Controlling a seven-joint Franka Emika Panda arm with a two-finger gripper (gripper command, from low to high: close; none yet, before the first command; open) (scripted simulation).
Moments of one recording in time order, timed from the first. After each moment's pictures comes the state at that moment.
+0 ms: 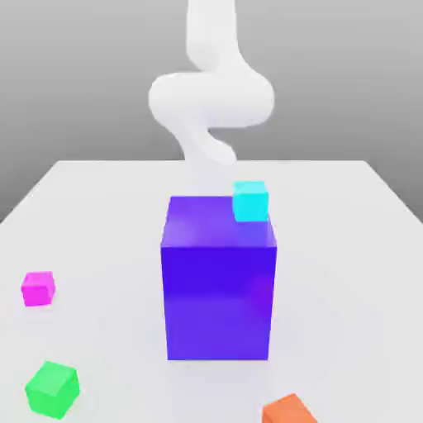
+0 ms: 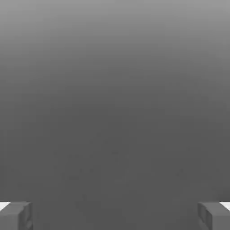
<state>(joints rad) -0.07 -0.73 0.00 -2.33 -0.03 2.34 0.85</state>
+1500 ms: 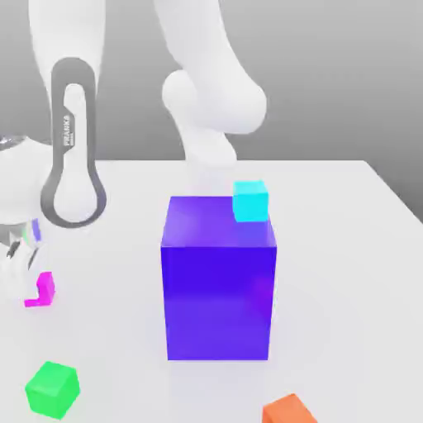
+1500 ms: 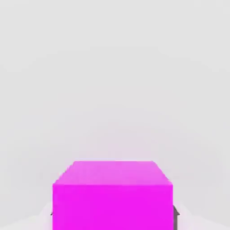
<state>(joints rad) -0.81 0.31 -0.12 -2.67 0.24 2.98 1.07</state>
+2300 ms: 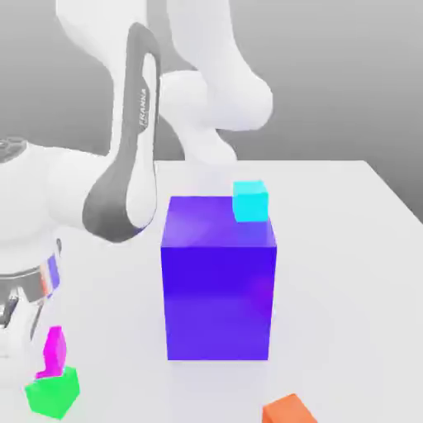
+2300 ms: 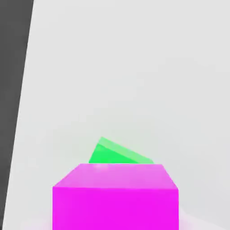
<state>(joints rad) -0.44 0.34 -0.02 -2.36 0.02 2.69 1.74</state>
